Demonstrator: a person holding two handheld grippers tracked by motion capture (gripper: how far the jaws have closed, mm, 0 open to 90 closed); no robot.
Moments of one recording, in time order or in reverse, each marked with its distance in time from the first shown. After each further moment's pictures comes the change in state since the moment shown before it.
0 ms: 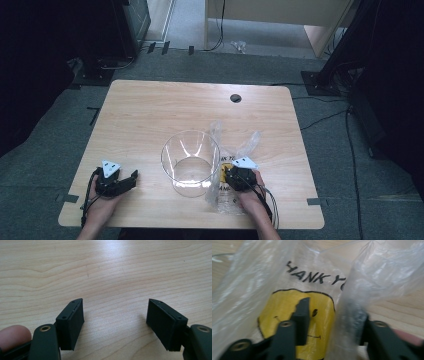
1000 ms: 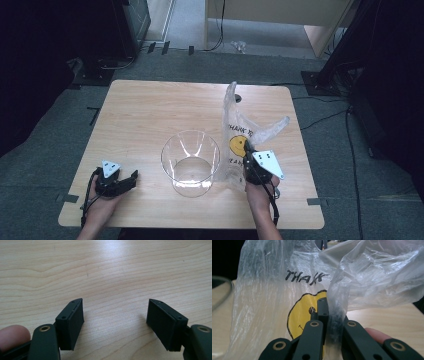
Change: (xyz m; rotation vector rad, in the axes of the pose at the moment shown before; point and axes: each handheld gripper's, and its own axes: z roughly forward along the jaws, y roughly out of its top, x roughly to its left) left arm 0.000 0.000 0.000 0.000 -0.003 -0.002; right arm -0.015 0.042 -0.066 -0.529 -0.162 0.126
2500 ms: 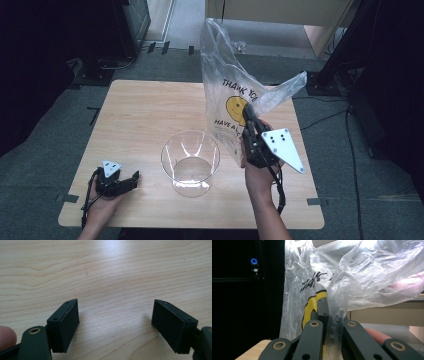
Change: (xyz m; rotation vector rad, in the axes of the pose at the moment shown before) left arm -0.001 0.000 0.001 0.013 0.003 0.000; right arm 0.034 0.125 -0.039 -0.341 0.128 0.038
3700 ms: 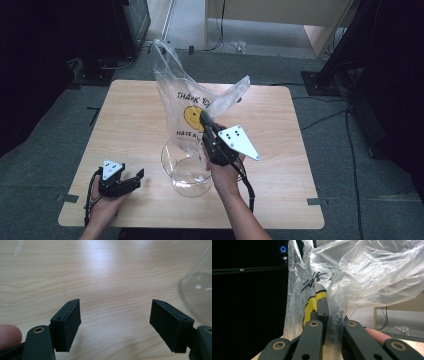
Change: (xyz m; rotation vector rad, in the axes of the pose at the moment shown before) left arm -0.014 0.011 -0.016 -0.127 -0.135 -0.052; right arm 0.055 -0.050 0.038 0.112 0.204 0.088
